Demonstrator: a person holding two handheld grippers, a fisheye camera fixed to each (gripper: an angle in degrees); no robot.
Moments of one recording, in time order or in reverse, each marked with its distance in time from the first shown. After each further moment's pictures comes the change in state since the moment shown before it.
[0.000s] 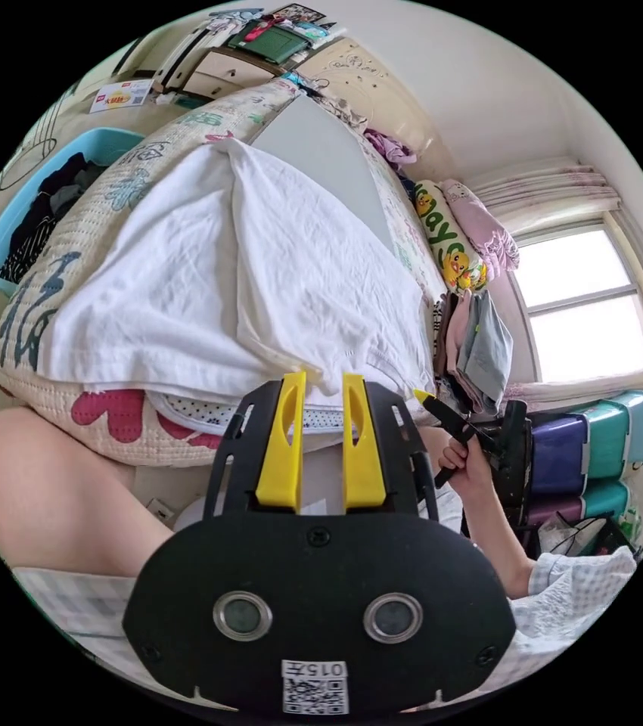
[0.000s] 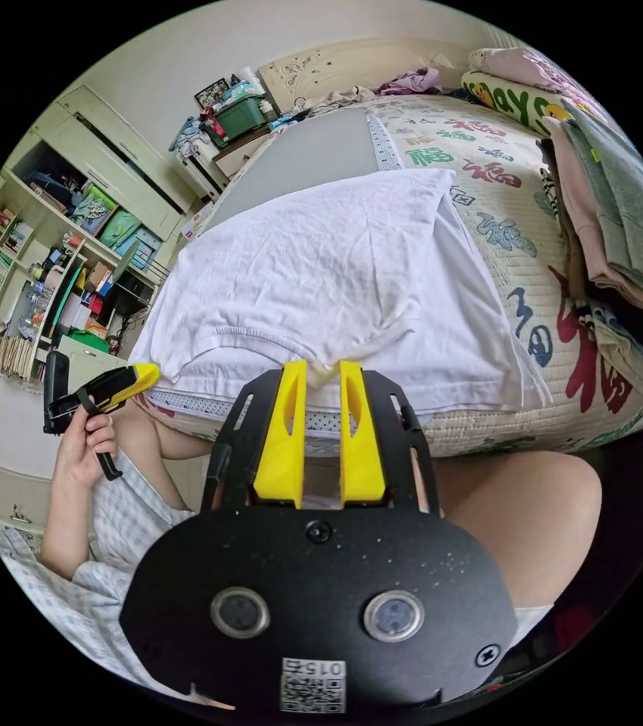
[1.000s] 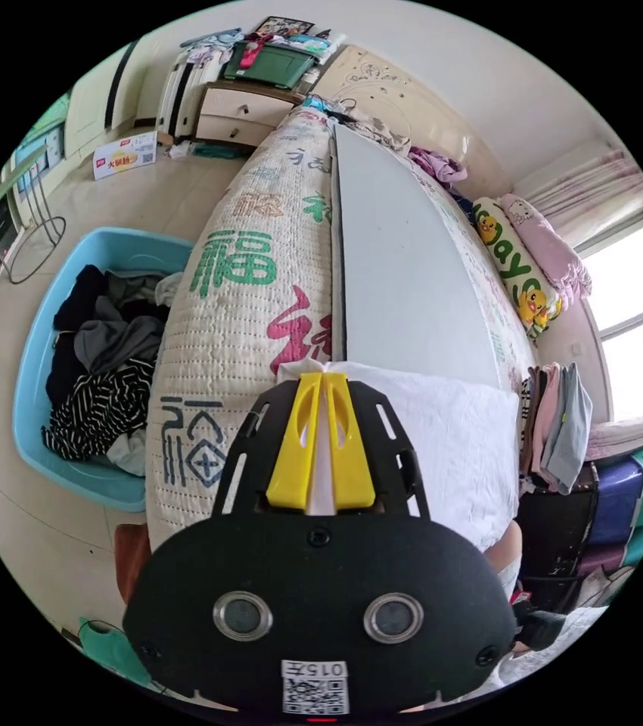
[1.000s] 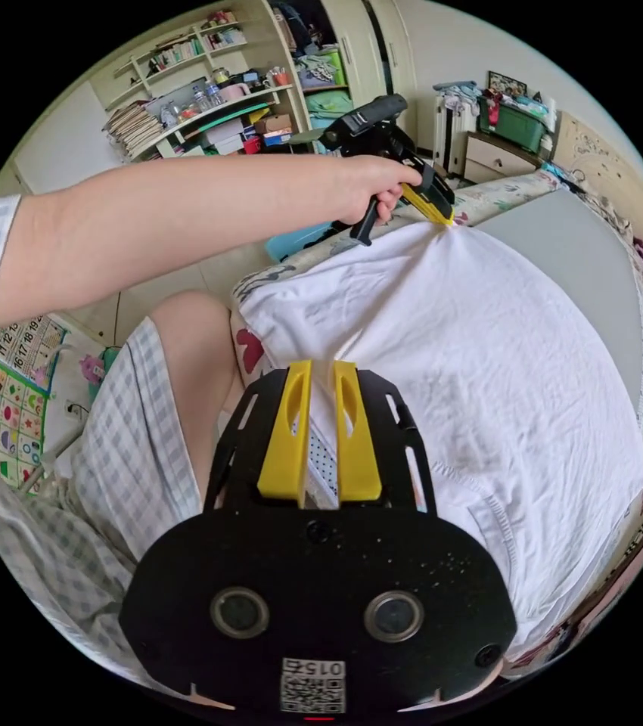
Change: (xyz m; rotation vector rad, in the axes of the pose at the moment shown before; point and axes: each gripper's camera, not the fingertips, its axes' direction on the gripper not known) left arm -0.061 -0.245 -0.032 0.092 -0.297 0.110; right arm -0.341 -0.121 -0.007 -0.141 -0.141 -0.854
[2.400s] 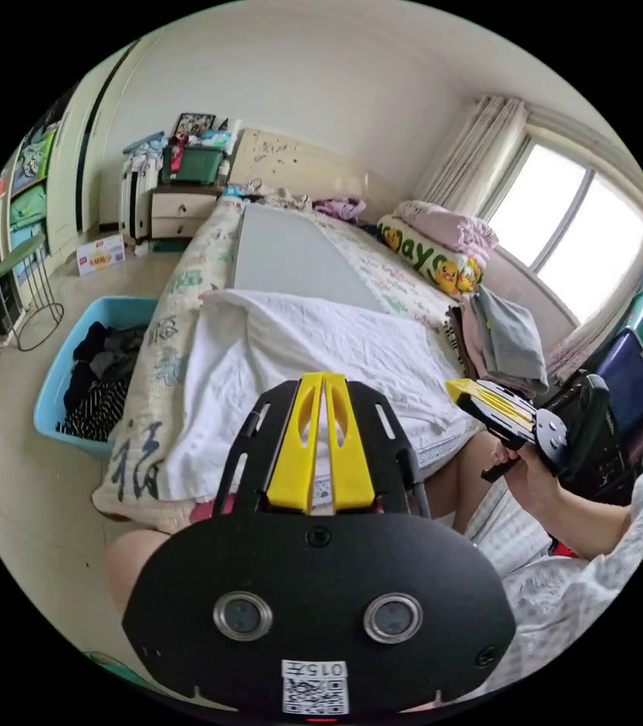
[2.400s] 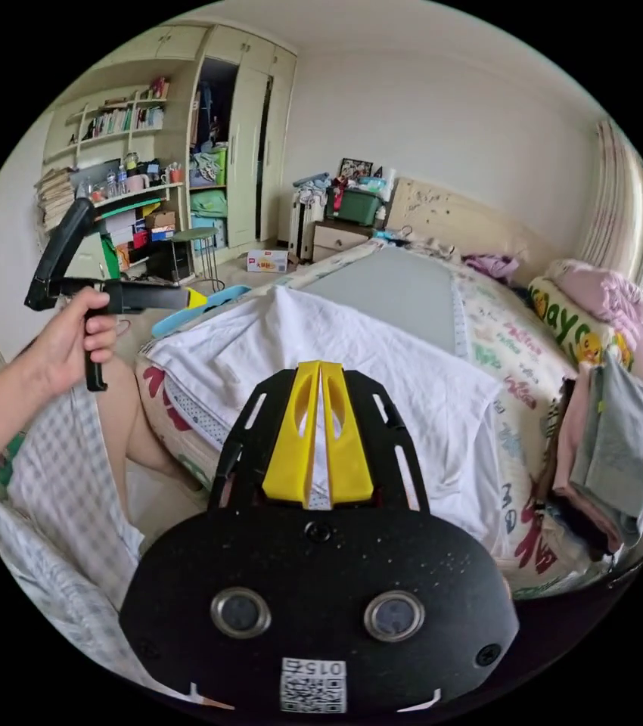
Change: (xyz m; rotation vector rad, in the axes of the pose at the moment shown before) left arm 0.170 0.293 -0.139 0.419 0.101 0.341; right arm -0.082 0.101 -0.285 0.386 0.531 0.216
